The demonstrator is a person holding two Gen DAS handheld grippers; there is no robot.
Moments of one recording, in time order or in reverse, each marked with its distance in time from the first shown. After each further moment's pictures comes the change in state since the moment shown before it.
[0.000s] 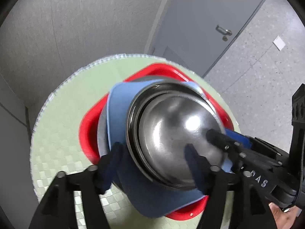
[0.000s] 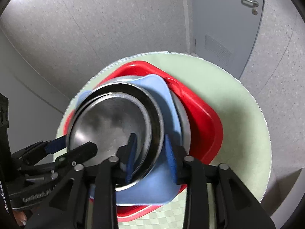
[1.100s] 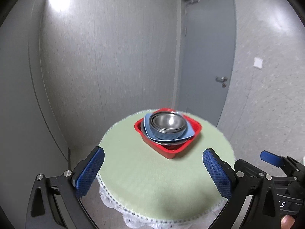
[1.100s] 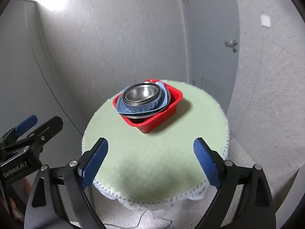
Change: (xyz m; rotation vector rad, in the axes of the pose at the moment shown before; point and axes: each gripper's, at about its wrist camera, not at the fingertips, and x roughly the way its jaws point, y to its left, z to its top) left arm -0.295 -0.113 -0.316 0.086 -0.569 0.243; right arm -0.241 0.022 -0.227 -0.080 -0.389 0.016
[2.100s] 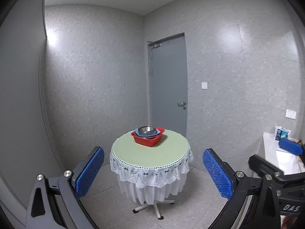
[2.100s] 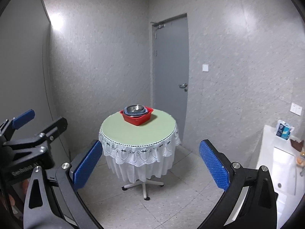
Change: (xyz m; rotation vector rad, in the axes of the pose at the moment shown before) left arm -0.533 0.128 -0.248 0.139 -0.273 -0.197; right arm -0.437 0.202 -0.255 -0.008 -0.350 -0.317
